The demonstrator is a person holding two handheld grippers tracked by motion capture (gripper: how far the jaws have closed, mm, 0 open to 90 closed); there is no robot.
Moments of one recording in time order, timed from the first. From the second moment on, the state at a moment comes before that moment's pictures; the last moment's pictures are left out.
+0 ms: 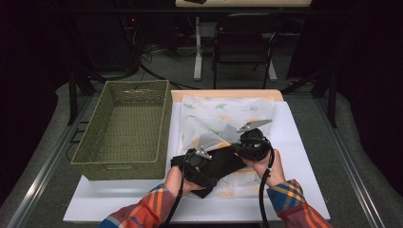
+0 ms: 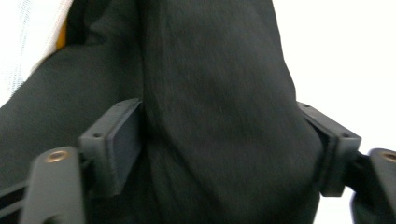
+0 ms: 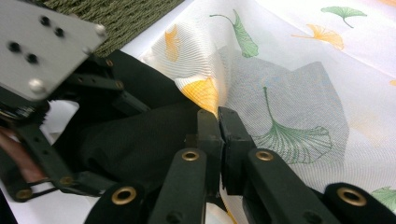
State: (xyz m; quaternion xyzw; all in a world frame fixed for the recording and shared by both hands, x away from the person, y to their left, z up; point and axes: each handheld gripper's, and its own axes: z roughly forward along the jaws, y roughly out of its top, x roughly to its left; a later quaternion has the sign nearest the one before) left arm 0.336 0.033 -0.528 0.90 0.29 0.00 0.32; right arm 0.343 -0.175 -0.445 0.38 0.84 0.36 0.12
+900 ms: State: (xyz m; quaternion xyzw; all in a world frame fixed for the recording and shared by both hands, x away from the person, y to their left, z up) left arm 0.332 -0.003 -0.511 0.84 0.40 0.05 0.37; right arm 0.341 -0.168 -0.440 0.37 0.84 0.38 0.13
